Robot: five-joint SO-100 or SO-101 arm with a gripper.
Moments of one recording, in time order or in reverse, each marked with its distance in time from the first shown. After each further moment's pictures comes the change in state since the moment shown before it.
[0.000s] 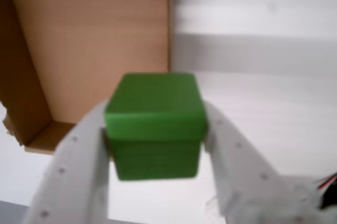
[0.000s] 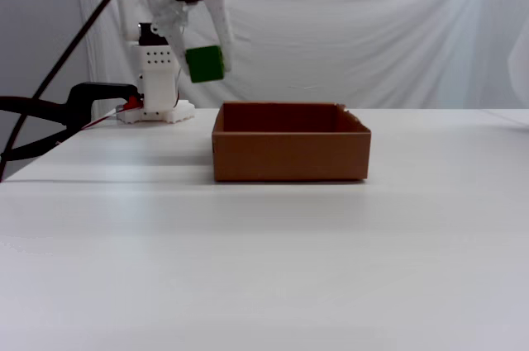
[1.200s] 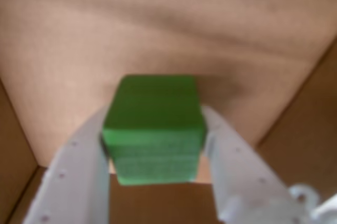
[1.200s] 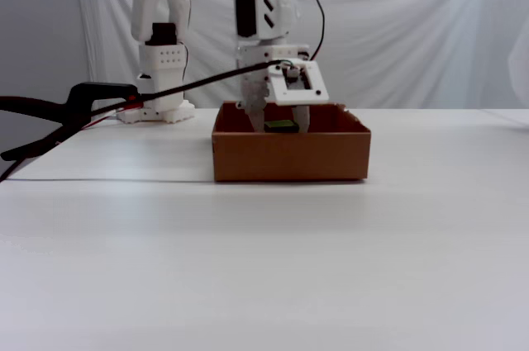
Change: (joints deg) arm -15.8 -37.9 -15.6 -8.9 5.9
